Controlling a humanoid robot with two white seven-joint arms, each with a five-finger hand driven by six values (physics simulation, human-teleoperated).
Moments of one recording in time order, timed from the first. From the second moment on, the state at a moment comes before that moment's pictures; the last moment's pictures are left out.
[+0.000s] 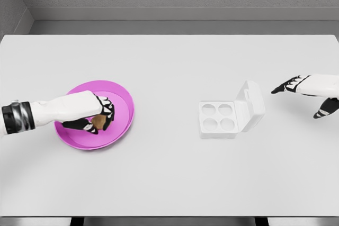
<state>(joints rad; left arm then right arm) -0.30 0.76 -0.39 -1.64 -0.28 -0.61 -0.61 -0.64 -1.07 0.73 -1.32 0.18 -0.61 0.61</state>
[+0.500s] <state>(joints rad) -0.36 0.66 -0.40 -1.68 -0.28 -0.61 -0.61 -0.65 -1.08 0.73 -1.32 0.18 -0.61 0.61</state>
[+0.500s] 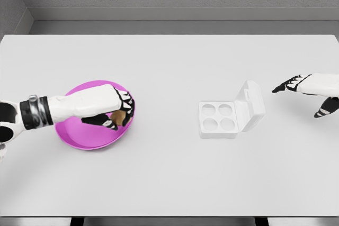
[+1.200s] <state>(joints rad) -0.42 0.51 -0.45 -1.67 -0.30 -0.61 -0.61 -0.65 -1.08 0.73 -1.32 0.18 -0.61 0.61</state>
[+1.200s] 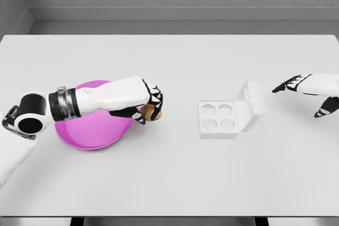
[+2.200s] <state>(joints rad) -0.42 0.27 -0.45 -1.61 -0.26 -0.61 -0.61 -0.65 -1.08 0.73 -1.32 0.18 -0.61 0.61</state>
